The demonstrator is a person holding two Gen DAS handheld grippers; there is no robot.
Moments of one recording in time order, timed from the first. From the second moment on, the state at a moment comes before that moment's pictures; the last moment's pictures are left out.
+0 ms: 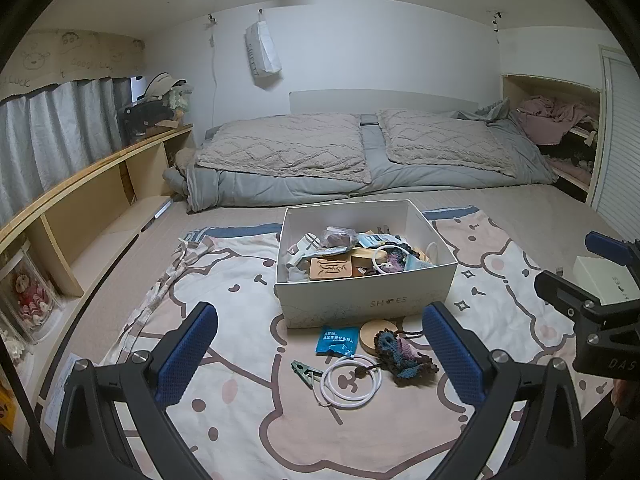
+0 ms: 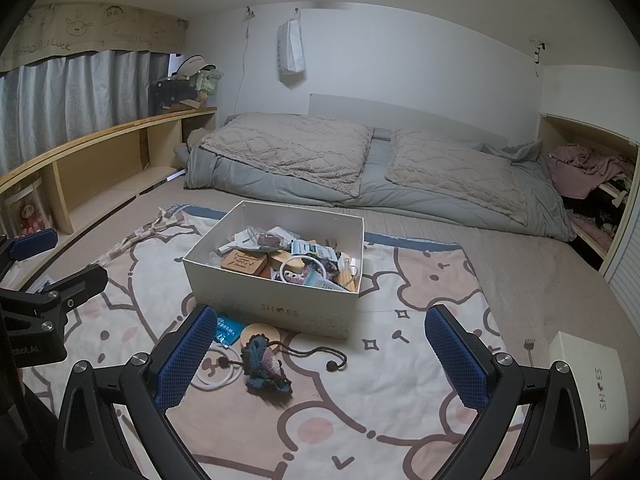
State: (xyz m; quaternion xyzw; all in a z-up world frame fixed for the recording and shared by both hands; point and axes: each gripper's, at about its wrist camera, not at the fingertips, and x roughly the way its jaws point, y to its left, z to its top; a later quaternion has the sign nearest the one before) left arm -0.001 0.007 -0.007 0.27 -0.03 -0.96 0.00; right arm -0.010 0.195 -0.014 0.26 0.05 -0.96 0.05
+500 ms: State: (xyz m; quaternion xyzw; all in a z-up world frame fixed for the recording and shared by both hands) left arm -0.001 0.008 -0.009 0.27 -0.03 -0.96 0.00; right arm -0.011 0.194 -0.017 0.26 0.06 -0.96 0.05
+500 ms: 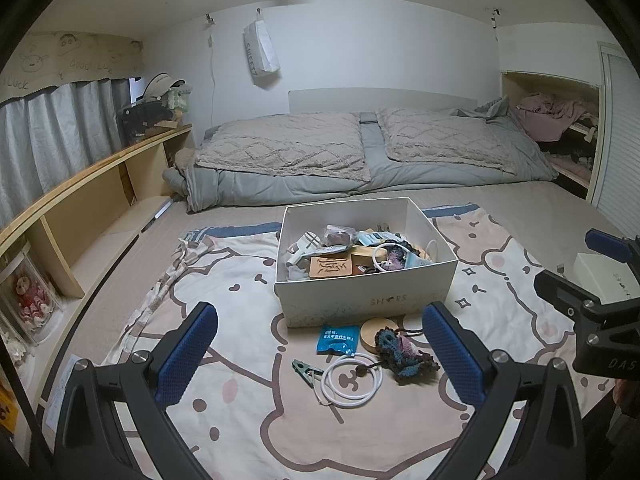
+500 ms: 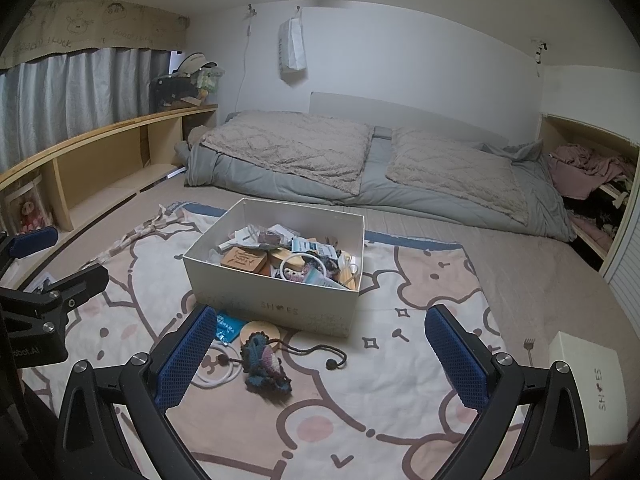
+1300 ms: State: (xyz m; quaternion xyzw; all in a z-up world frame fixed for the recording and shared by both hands) left arm -0.024 -0.023 -0.007 0.29 -0.04 -0.95 0.02; right arm -0.027 0.212 -0.012 0.28 0.05 -0.96 0.03
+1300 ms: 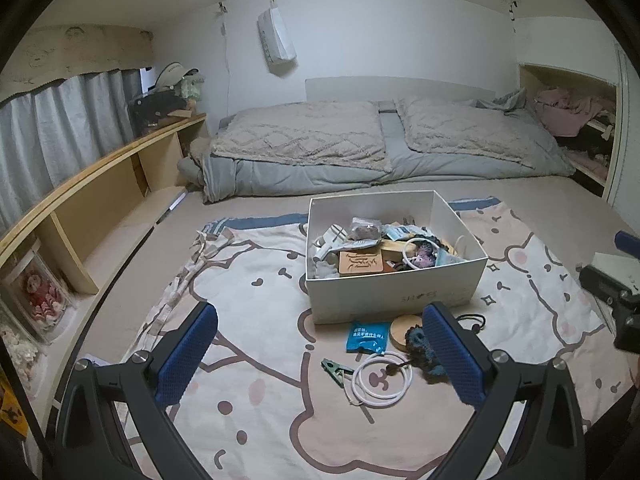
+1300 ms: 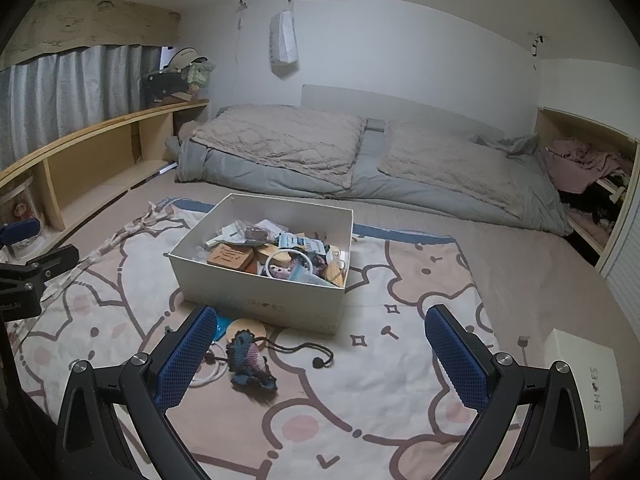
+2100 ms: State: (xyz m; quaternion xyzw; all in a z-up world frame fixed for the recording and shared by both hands) left arm -0.103 -0.012 -0.045 0.37 -0.09 -0.93 0.02; right arm -0.106 0.212 -0.043 0.36 0.04 -0.93 0.05
